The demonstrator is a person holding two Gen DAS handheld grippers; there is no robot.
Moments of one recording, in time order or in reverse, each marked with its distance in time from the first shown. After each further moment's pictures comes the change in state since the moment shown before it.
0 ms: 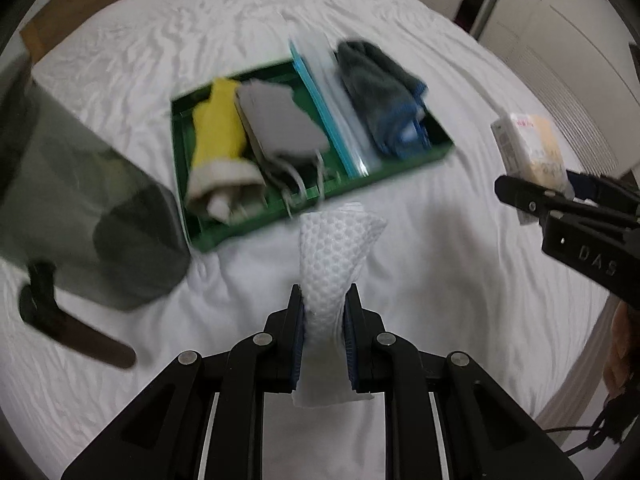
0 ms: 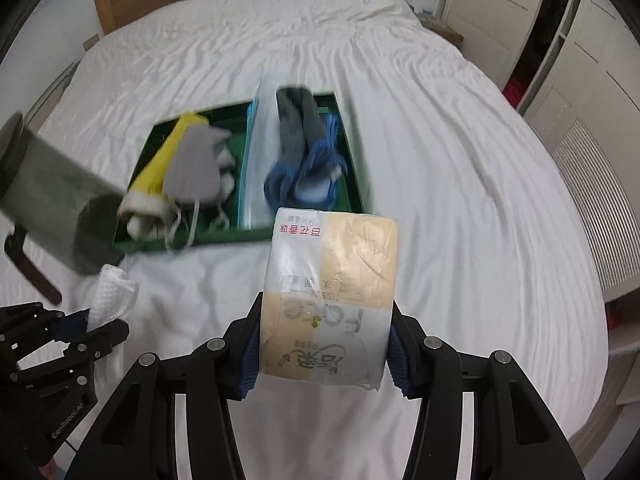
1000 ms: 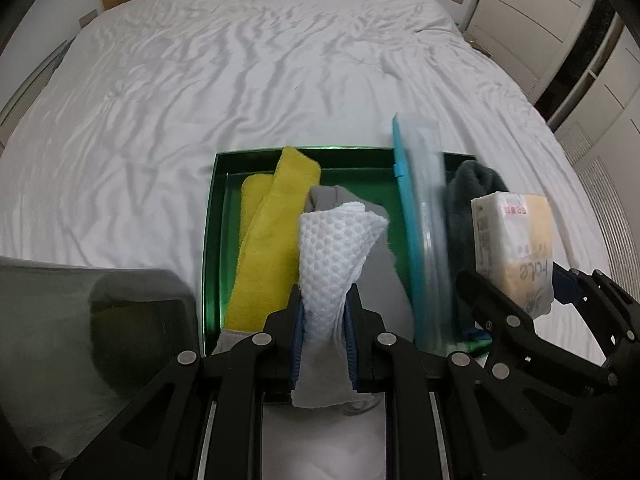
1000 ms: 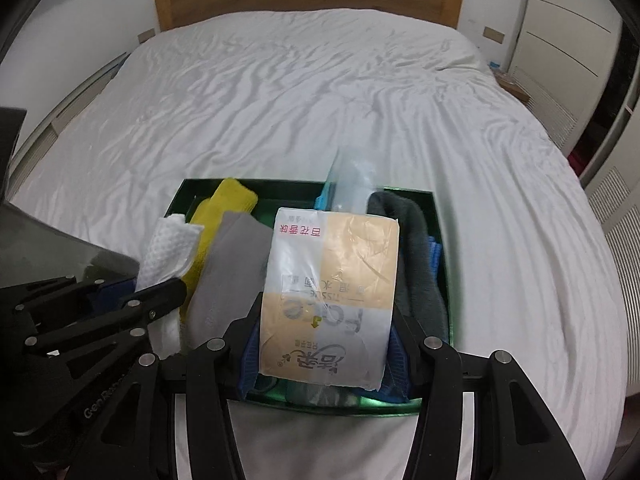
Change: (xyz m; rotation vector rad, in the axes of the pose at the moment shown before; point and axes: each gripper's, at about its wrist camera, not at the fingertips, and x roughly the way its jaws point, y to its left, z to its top) left arm 0.058 0.065 0.100 -0.306 -0.094 0.079; right arm 0.103 0.051 0.095 -0.173 -0.108 0.120
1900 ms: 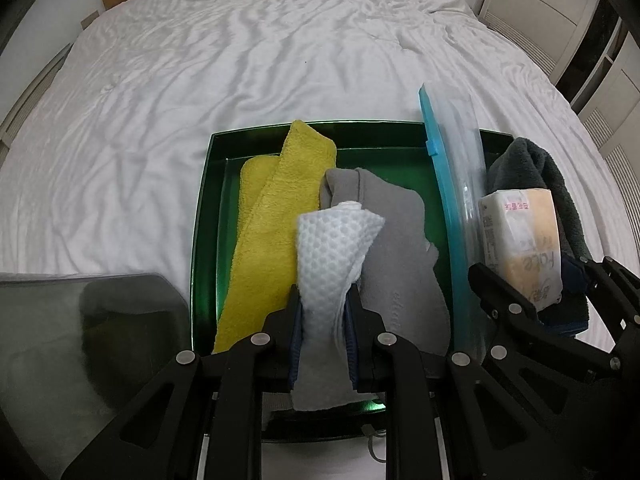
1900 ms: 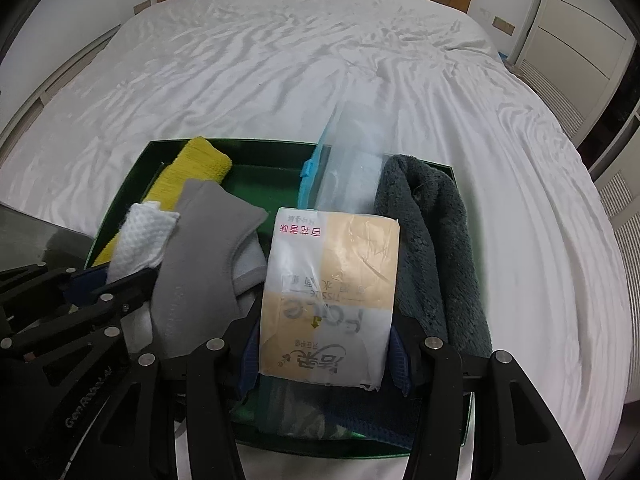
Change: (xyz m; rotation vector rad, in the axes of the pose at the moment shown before) left arm 0.040 -0.001 -0.001 0.013 0.035 0.087; right arm 0.066 -0.004 0.005 -0.054 0.071 -0.038
